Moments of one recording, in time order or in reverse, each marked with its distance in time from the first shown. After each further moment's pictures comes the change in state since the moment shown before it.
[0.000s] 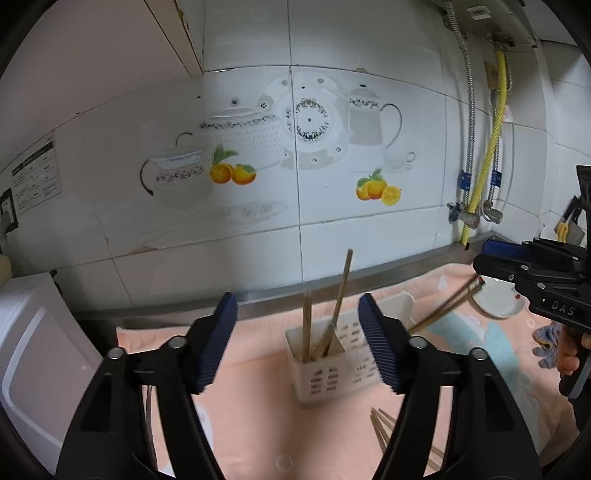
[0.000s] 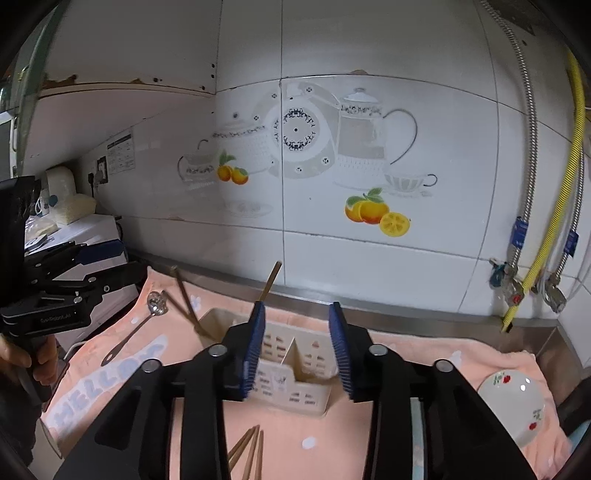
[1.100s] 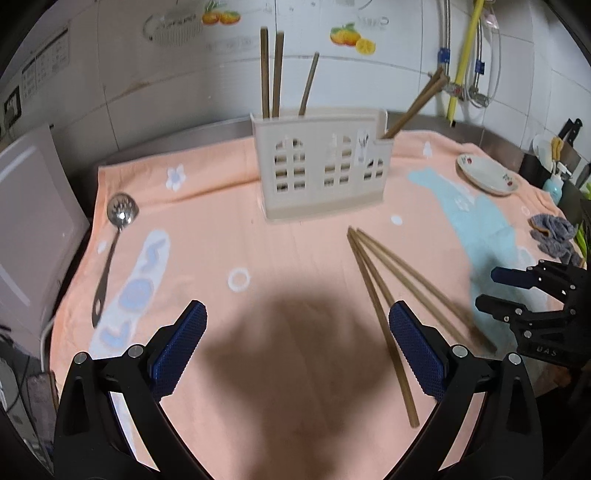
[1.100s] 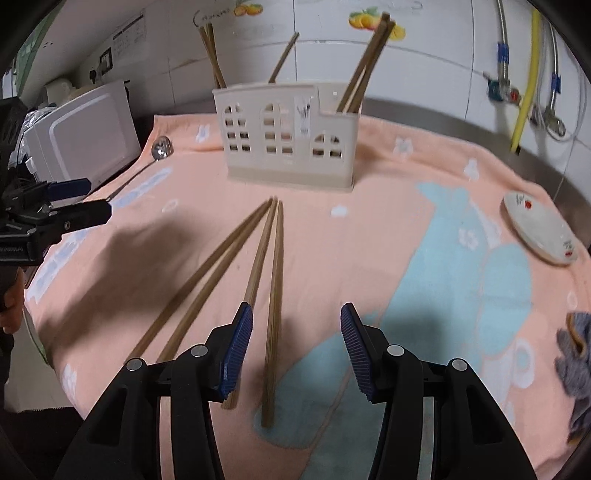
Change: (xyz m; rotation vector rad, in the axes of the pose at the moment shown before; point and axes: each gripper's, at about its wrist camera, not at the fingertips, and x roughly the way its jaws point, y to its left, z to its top) left arm -0.020 -0.035 -0.186 -0.028 0.326 -0.013; right arm -0.018 0.035 -0.233 0.042 0.355 -0.009
